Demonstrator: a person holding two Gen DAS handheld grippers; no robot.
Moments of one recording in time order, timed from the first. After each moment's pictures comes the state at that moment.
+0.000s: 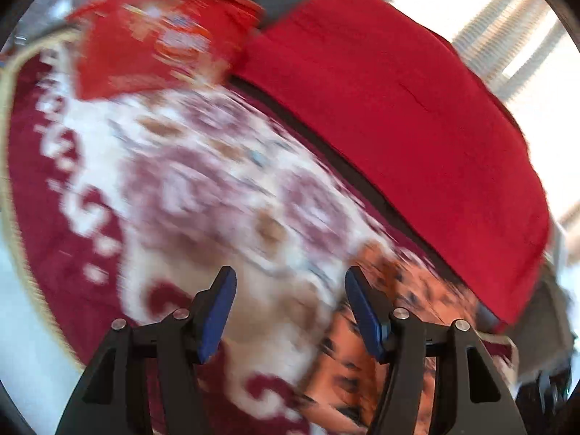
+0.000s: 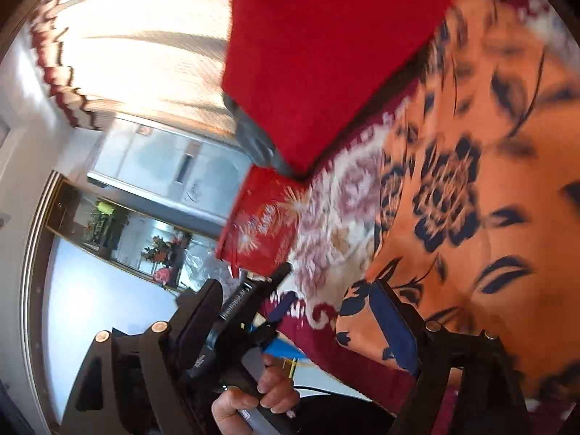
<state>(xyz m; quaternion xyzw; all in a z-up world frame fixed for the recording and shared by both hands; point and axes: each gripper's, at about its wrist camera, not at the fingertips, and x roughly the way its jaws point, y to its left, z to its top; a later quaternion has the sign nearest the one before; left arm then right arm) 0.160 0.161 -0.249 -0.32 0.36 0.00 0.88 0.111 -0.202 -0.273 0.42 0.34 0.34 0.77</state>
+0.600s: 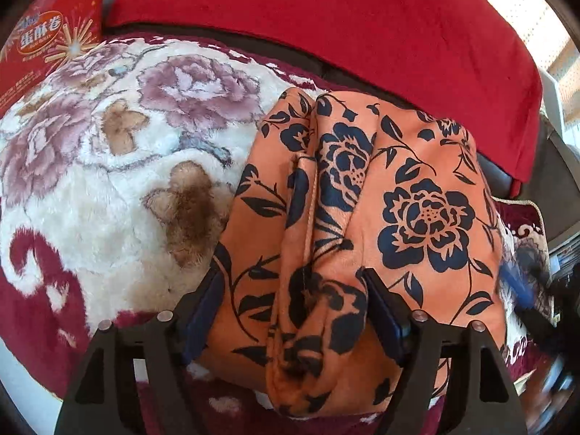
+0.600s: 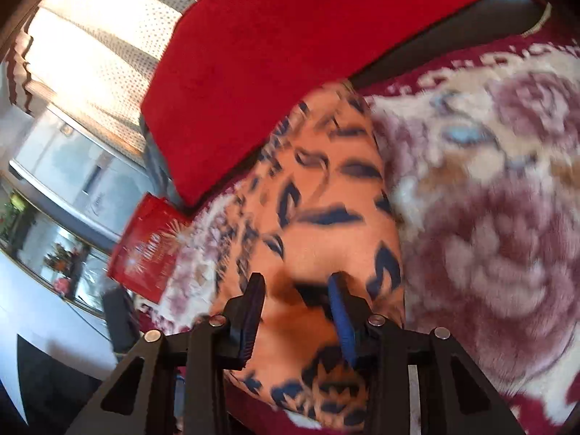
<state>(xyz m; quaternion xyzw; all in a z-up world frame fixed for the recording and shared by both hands) 0.188 0.038 -0.292 -0.15 0.49 -0.10 0.85 0.101 -0.315 -0.284 0.32 0.37 0.16 0.86</state>
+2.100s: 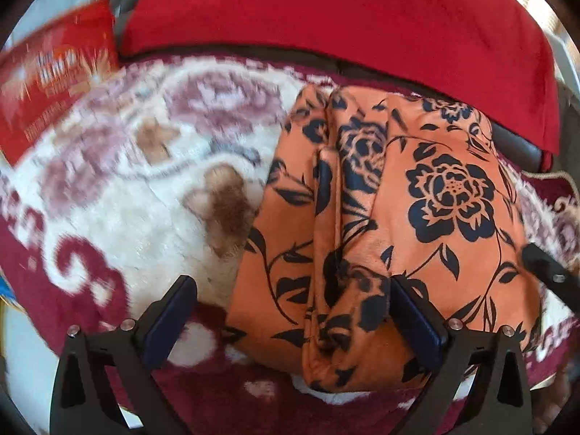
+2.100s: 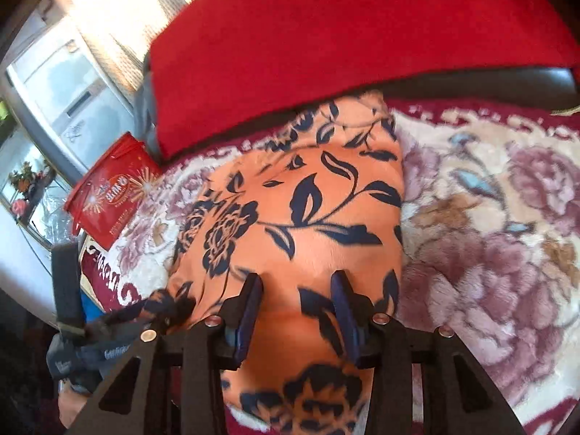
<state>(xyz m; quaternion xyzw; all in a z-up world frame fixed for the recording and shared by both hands) 0.161 0.029 -0.274 -0.05 0.48 -0.03 0.88 0.099 -0.274 -0.277 0.16 0.40 0.14 0.89</state>
